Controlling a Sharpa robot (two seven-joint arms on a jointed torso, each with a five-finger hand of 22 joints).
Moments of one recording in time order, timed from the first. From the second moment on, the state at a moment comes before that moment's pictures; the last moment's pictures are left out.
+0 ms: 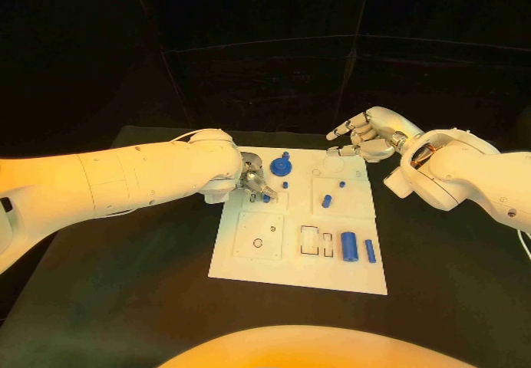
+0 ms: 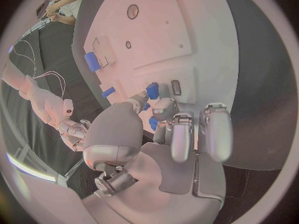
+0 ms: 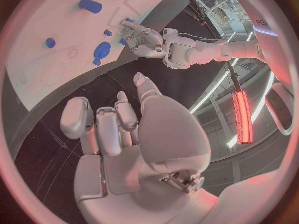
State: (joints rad) left arm 1.36 -0.56 -0.22 1.30 -1.02 0.13 -0.52; left_hand 0.97 -0.06 0.28 0.22 0.15 0.98 0.02 0.61 0.63 1.34 -0.04 1.11 1.03 1.47 -0.09 1.57 1.31 0.05 1.47 0.02 1.41 1.31; right arm 1.33 -0.86 -0.10 1.53 -0.91 -0.34 0.05; right_hand 1.34 -0.03 -0.02 0.03 0.33 0.90 0.17 0.10 0.07 1.32 0.08 1.25 1.23 1.47 0.01 1.40 1.25 0.08 1.27 0.12 1.36 1.14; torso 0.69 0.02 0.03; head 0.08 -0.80
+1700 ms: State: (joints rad) left arm 1.42 -0.49 -0.15 1.01 -1.02 0.27 -0.52; left_hand 1.09 -0.02 0.00 0.28 0.05 0.89 0.07 0.48 0.51 1.25 0.00 1.00 0.87 1.46 -0.07 1.57 1.31 0.05 1.46 0.04 1.34 1.31; right arm 1.33 -0.85 -0.10 1.51 -0.91 -0.34 0.05; right_hand 1.34 -0.03 -0.02 0.03 0.33 0.90 0.17 0.10 0.07 1.31 0.08 1.25 1.23 1.47 0.01 1.40 1.24 0.08 1.27 0.11 1.35 1.13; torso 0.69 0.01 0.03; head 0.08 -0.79
